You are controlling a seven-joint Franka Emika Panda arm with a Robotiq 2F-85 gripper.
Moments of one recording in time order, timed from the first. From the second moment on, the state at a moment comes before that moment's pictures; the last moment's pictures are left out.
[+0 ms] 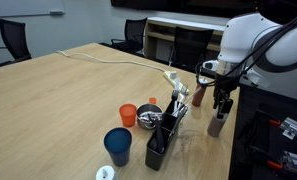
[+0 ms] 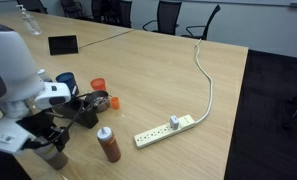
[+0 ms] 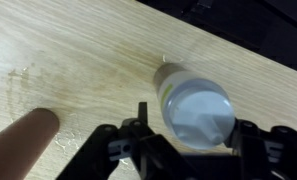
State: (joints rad) arm 0.22 0.01 0.07 -2.69 0.18 2.60 -0.35
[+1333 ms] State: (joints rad) arm 0.23 -0.02 0.15 -2.53 0.09 2.30 -0.21
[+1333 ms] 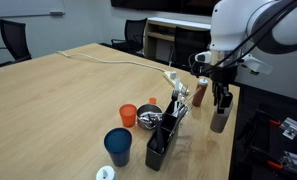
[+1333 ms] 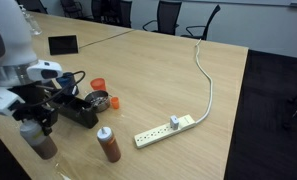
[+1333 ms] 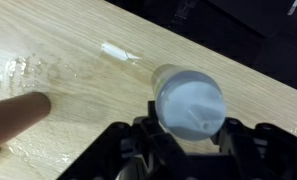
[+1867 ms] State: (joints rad) arm 0.32 0.08 0.28 -2.40 0.07 2.22 -0.16
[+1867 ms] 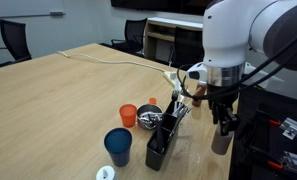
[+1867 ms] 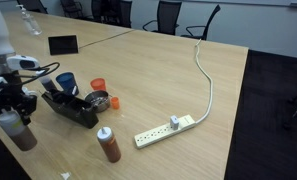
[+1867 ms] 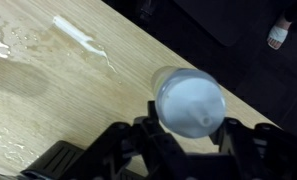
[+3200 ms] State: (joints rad) arm 0.44 0.58 0.33 -1.93 -0.19 2.06 -0.10
